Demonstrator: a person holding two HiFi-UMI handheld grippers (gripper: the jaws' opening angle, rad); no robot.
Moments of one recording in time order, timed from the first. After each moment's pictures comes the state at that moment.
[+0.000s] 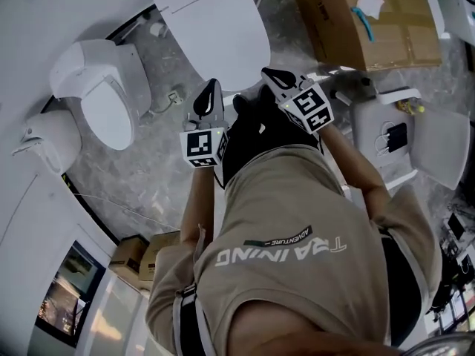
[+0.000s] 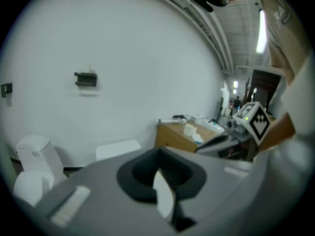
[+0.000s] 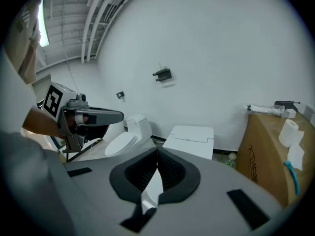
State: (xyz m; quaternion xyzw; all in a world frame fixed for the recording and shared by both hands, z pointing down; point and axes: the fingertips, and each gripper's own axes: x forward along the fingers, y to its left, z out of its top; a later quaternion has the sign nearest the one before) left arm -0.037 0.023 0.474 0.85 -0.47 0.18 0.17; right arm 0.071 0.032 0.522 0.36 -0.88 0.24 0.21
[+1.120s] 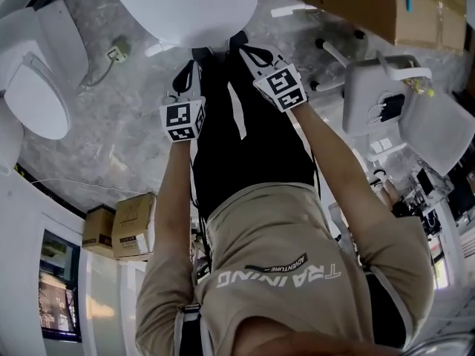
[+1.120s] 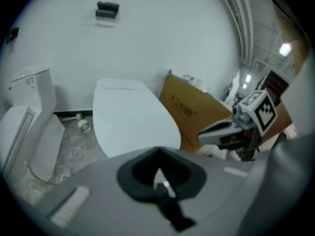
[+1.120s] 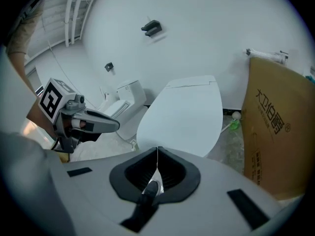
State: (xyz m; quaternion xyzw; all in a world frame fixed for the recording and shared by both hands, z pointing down) left arm -0.072 0.127 0.794 0.79 -0.43 0.28 0.33; right arm 0.047 0.125 0.808 0.35 -0.83 0.31 0.30
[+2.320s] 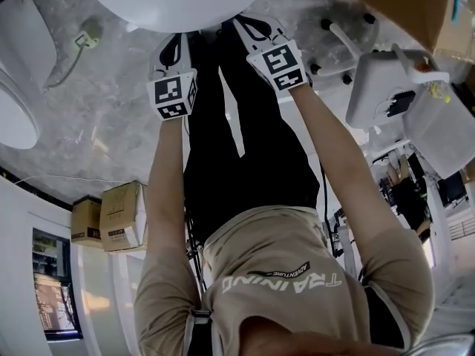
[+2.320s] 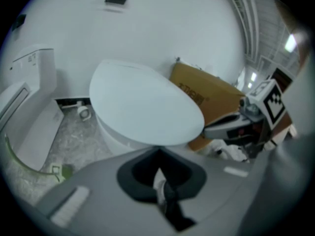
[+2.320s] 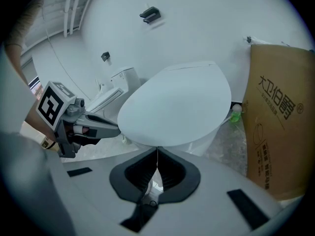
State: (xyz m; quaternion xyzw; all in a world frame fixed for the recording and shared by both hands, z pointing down) left arm -0.075 0.134 0.927 0.78 -0.45 0.28 0.34; right arm 0.044 0.127 0.920 0.35 -0.82 0.30 0.33
